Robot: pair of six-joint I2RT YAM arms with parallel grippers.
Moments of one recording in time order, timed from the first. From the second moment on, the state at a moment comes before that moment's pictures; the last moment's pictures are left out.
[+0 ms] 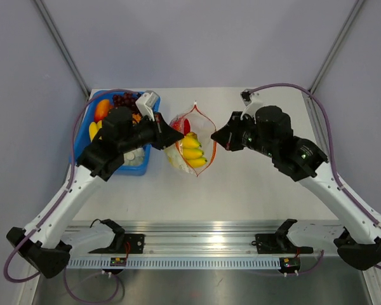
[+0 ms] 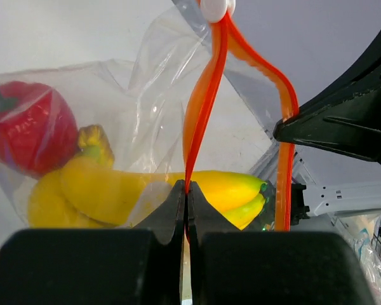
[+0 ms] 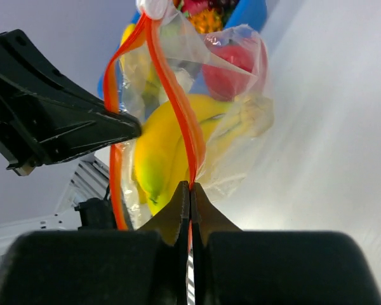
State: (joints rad) left arm -0.56 1.09 1.24 -0.44 0.39 -0.51; right arm 0.75 1.17 1.43 -0.63 -0.03 0.59
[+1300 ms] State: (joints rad) left arm -0.59 1.15 1.23 -0.51 0.38 -0.48; right arm 0.75 1.11 1.40 -0.67 0.01 0.59
